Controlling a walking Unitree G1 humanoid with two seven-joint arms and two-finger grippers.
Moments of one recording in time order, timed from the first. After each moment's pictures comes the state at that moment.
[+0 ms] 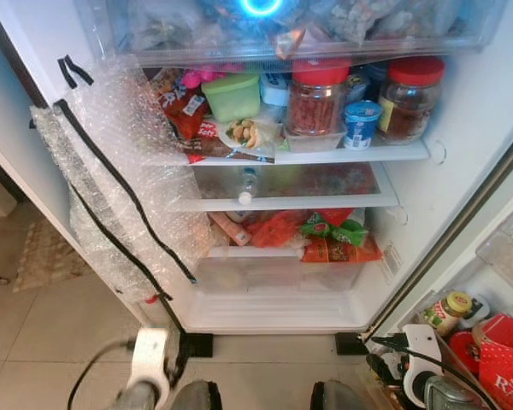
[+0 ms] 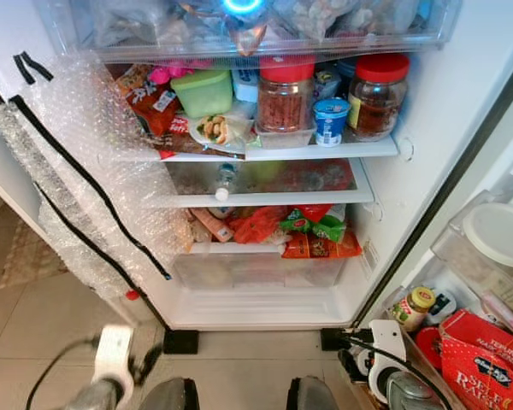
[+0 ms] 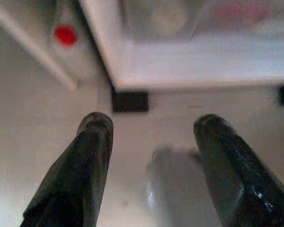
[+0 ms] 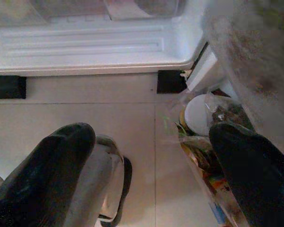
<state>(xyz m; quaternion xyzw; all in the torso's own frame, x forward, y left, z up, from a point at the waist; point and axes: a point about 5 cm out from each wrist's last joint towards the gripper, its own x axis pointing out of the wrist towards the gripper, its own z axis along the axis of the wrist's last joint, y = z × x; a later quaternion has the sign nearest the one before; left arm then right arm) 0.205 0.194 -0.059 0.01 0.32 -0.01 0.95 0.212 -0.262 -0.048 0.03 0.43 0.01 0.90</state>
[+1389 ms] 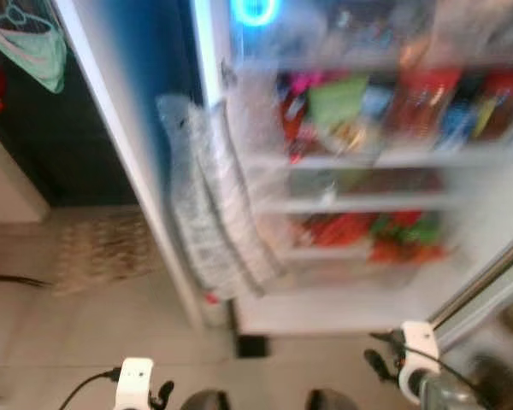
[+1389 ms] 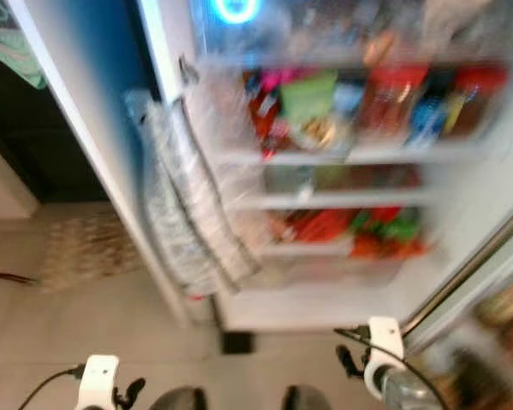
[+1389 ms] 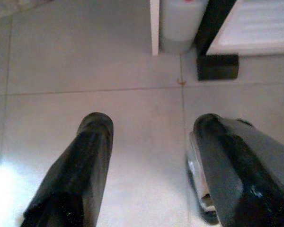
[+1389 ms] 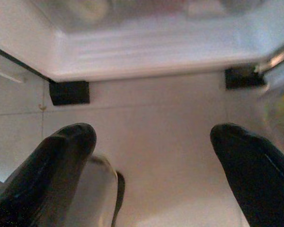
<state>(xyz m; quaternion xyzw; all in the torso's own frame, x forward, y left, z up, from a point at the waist) 0.182 0.199 -0.074 0.03 0.36 -0.01 0.93 0.213 -0.263 -0.048 0.04 0.42 -0.02 0.91</state>
